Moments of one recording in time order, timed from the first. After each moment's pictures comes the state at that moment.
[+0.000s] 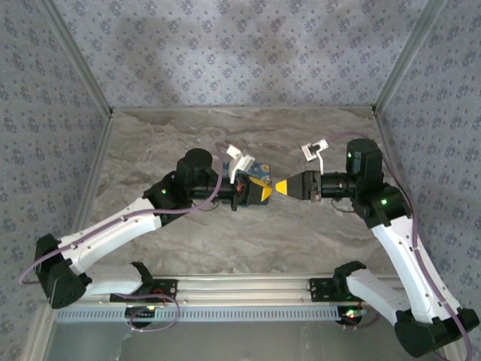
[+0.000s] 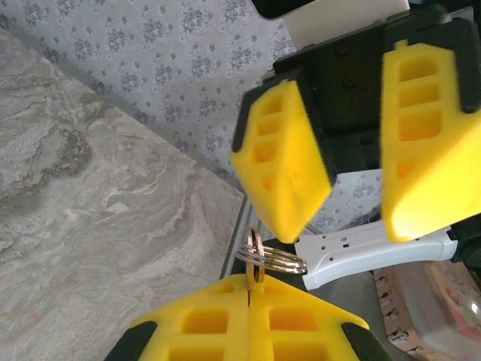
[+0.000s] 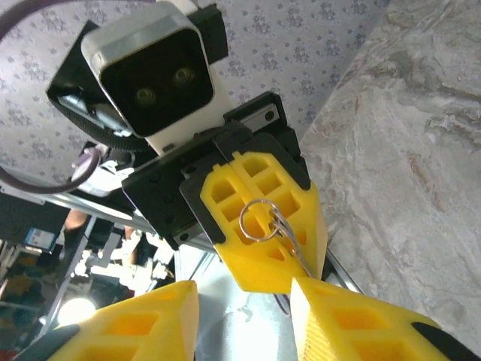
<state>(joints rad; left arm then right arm) -0.93 1.21 1.07 -0.06 0.59 -0.51 0.33 0.90 1.10 -0.61 -1.09 0.59</state>
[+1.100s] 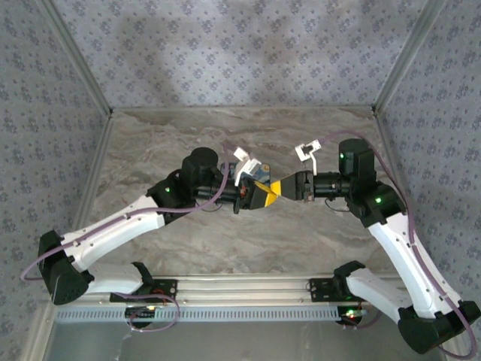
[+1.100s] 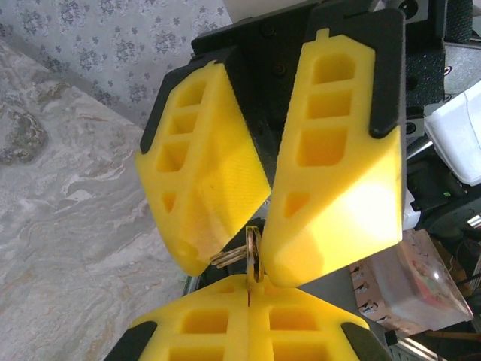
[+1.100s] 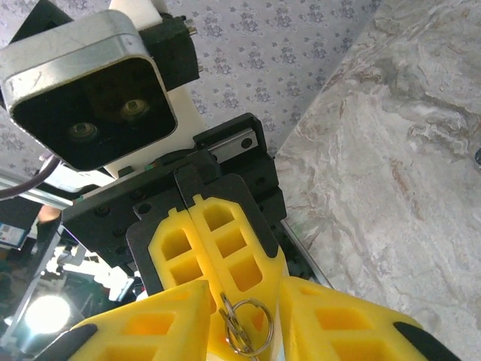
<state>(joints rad) -0.95 1.24 1.12 -0.10 0.67 -0.50 0.40 0.93 1.10 -0.59 -1.00 0.54</state>
